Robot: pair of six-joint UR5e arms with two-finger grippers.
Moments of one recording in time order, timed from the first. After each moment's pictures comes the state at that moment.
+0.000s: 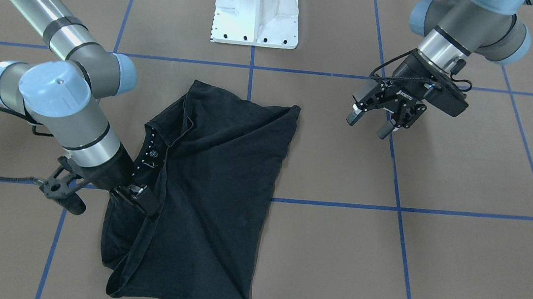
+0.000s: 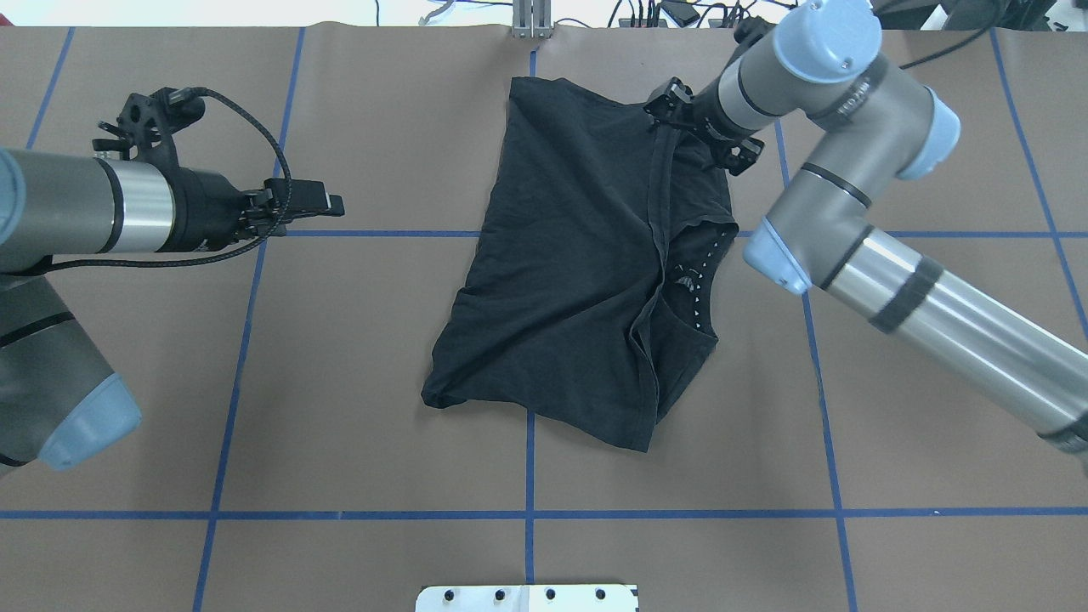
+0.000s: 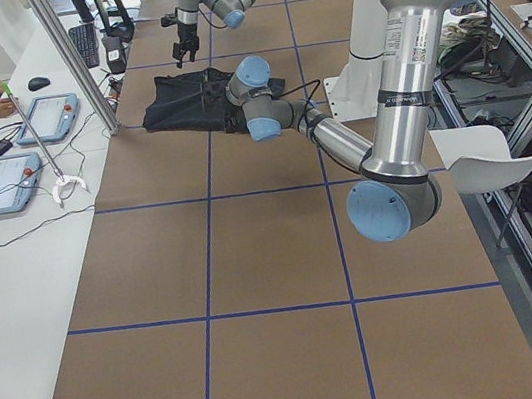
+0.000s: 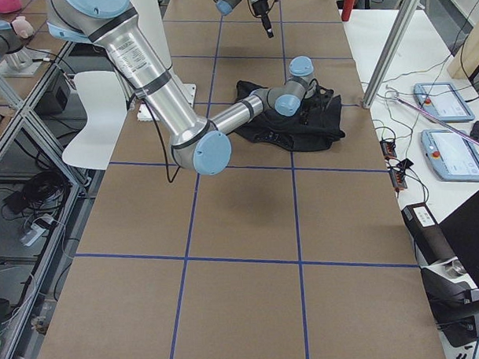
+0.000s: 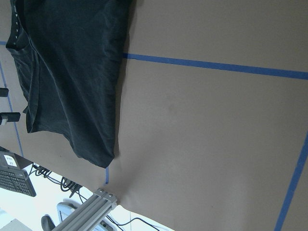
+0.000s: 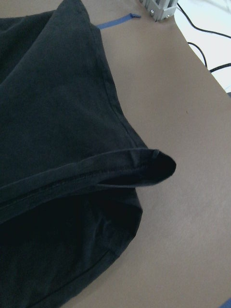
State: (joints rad) left arm -0.76 -1.82 -1.89 -2.33 -1.89 -1.38; right arm 0.85 -0.96 1.42 -1.07 1.98 1.62
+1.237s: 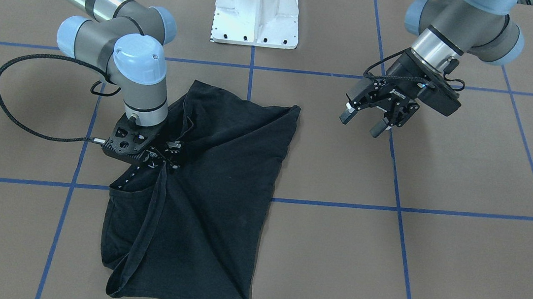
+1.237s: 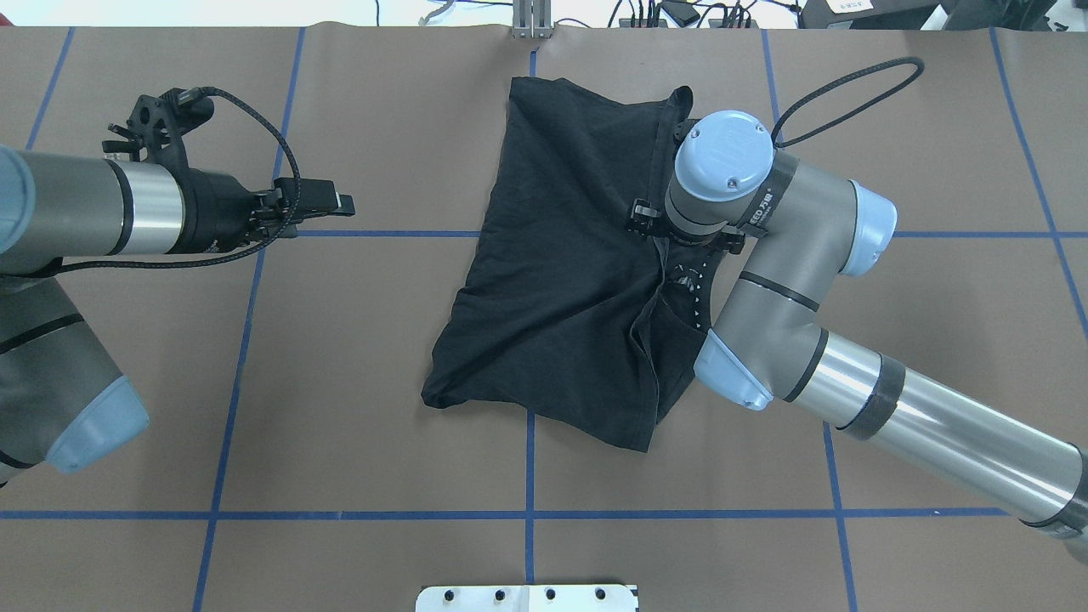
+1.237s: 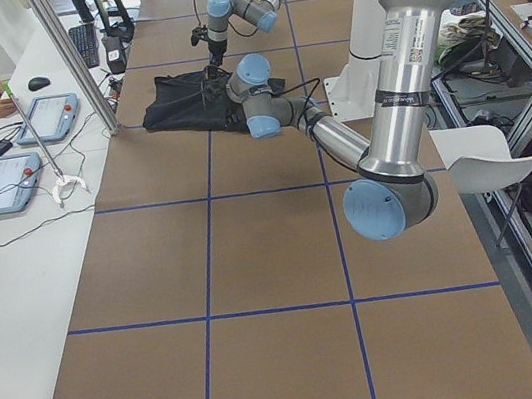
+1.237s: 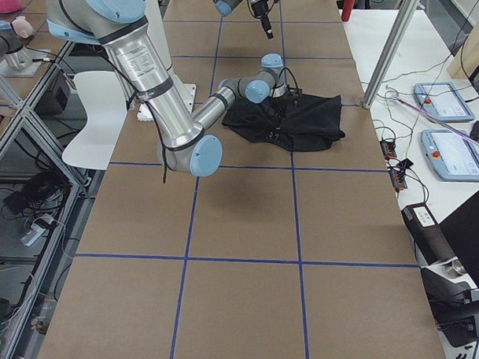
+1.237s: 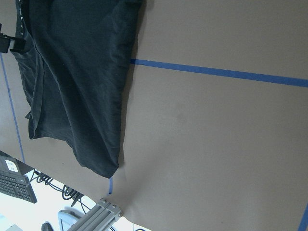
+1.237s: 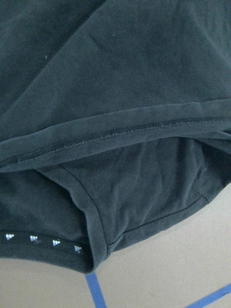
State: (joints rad) left arm -0.75 -1.82 -1.91 -2.34 -1.88 -1.42; right arm 0.66 -0.96 1.57 -1.53 1.77 1.28
